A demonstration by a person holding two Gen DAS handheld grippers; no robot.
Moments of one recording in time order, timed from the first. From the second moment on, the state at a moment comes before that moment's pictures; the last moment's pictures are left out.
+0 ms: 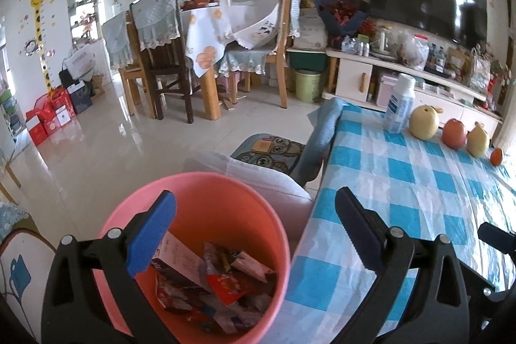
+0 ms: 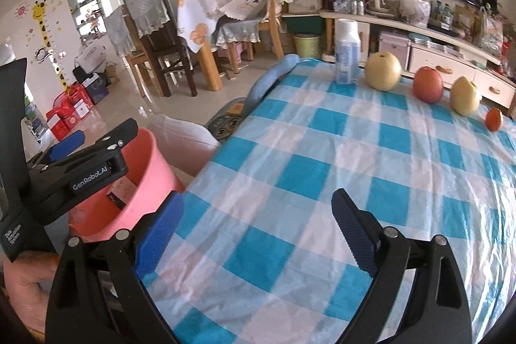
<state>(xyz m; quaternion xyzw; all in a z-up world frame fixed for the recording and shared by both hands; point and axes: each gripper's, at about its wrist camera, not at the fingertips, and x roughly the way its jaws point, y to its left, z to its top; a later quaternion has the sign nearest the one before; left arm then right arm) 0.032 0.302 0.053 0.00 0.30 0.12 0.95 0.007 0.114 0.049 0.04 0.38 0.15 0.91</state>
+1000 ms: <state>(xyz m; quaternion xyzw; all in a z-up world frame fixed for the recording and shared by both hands) 0.014 0.155 0.045 0.03 0.30 -0.03 0.95 -0.043 -0.016 0.075 0.03 0.33 0.05 0.94</state>
